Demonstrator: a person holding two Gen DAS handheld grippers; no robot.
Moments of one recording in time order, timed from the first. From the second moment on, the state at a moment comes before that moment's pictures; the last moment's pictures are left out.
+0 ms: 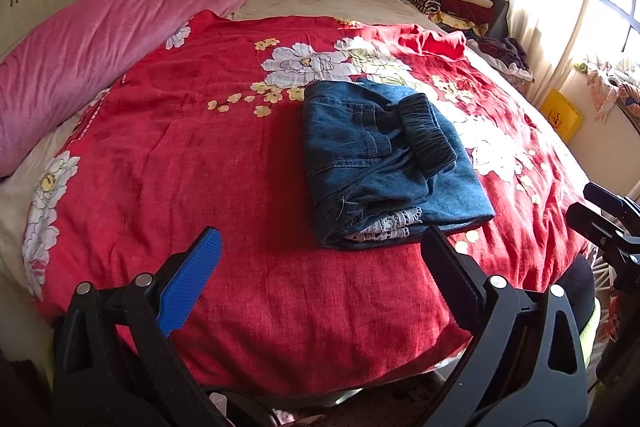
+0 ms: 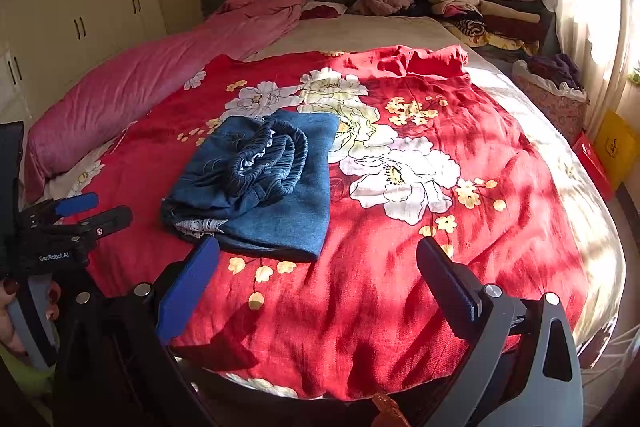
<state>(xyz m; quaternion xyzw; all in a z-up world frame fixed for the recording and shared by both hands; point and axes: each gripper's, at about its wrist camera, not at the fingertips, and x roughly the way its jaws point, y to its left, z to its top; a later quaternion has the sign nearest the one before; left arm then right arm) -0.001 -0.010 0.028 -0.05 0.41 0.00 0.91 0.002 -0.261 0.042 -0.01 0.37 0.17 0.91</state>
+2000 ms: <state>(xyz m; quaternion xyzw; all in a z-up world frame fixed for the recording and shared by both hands) 0.003 0.002 0.012 -0.05 0.44 0.03 0.90 0.013 -0.273 0.030 -0.01 0.39 0.14 0.91</state>
